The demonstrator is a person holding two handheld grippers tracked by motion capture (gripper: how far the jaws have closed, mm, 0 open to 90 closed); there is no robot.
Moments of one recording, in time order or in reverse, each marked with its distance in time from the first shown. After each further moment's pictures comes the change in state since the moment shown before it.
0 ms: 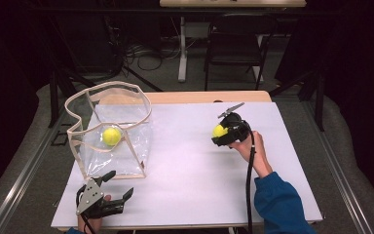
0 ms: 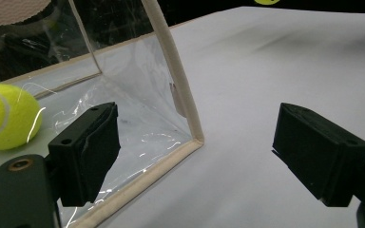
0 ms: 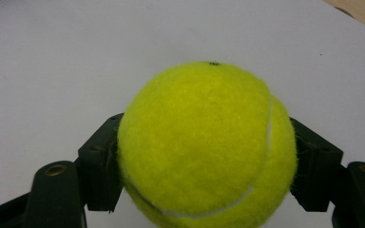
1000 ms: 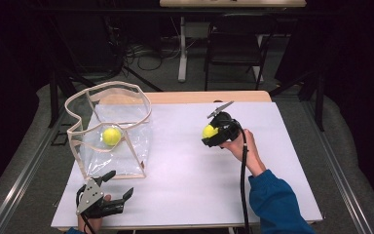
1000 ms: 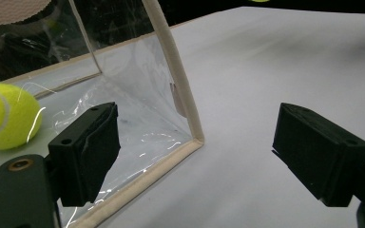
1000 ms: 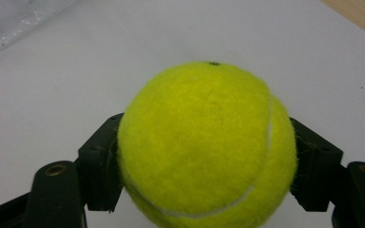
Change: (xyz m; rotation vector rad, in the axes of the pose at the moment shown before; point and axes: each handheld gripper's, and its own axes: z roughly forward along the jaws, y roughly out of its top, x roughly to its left) left arm 0.000 0.000 0.000 0.003 -0.002 0.000; right arm 0.024 0.020 0.001 -0.002 0.071 -0.064
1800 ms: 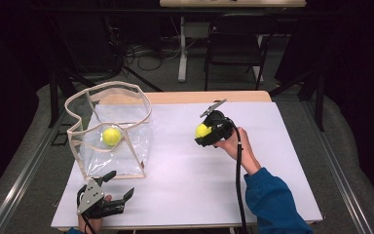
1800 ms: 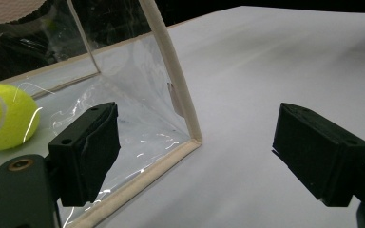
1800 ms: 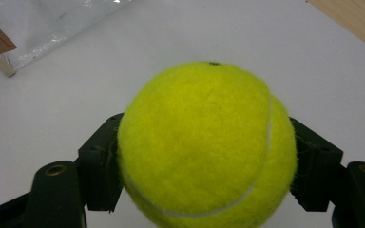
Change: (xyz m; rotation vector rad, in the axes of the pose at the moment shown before) left arm -0.002 0.000 0.001 -0.001 -0.004 -0.001; right arm 0.015 0.016 0.001 -0.019 0.036 -0.038
